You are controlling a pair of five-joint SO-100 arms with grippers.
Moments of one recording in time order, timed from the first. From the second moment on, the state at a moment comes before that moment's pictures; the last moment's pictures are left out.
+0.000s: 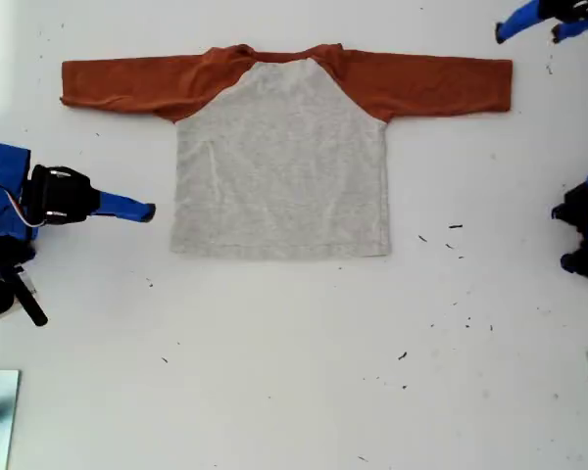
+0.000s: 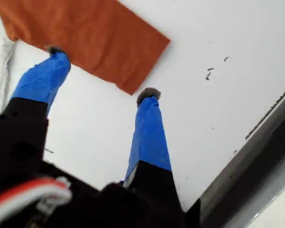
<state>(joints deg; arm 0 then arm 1) -9.8 206.0 185.4 58.8 11.4 80.2 121.6 101.5 85.4 -72.6</state>
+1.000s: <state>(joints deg) -9.8 206.0 185.4 58.8 11.4 79.8 104.4 123.6 49.7 -75.6</state>
